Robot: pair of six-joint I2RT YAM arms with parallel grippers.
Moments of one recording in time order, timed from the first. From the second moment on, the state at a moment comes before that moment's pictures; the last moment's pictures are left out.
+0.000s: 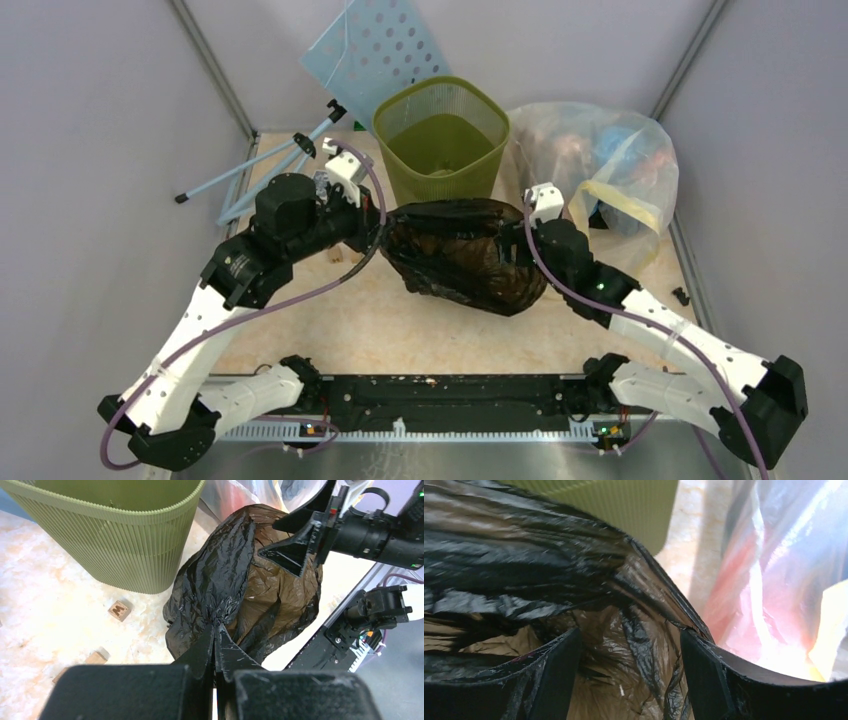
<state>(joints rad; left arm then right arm) -0.64 0.97 1.33 -0.70 0.18 -0.18 0.74 0.95 0.72 -0.17 0.38 0.23</state>
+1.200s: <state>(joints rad) -0.64 1.03 1.50 -0.78 0.05 -0.11 0.74 1.17 0.78 -0.24 0.10 0.31</state>
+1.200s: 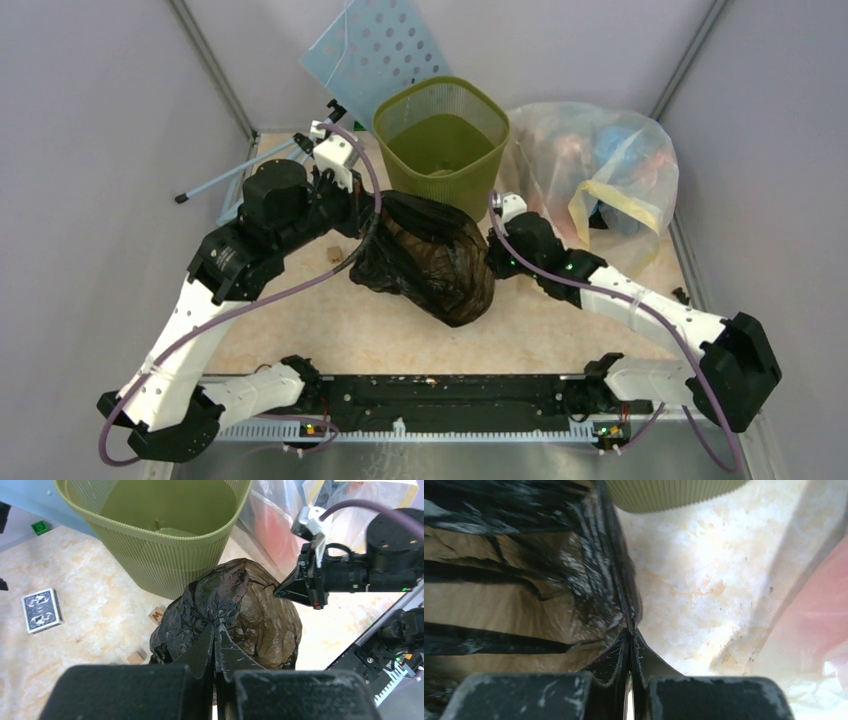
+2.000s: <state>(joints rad) -0.64 1.17 1.95 -0.47 -0.14 -0.09 0.74 1.34 2.09 -0.45 0.20 0.11</state>
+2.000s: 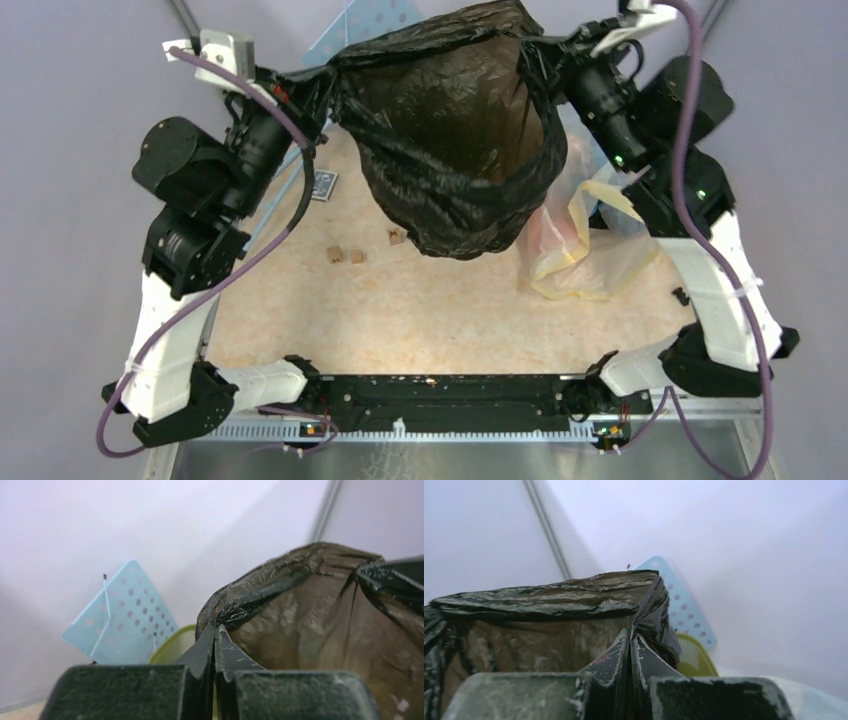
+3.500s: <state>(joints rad) -0.43 1.57 2.03 -0.24 -0.17 -0.07 0.49 1.75 2.30 -0.38 0.18 0.15</state>
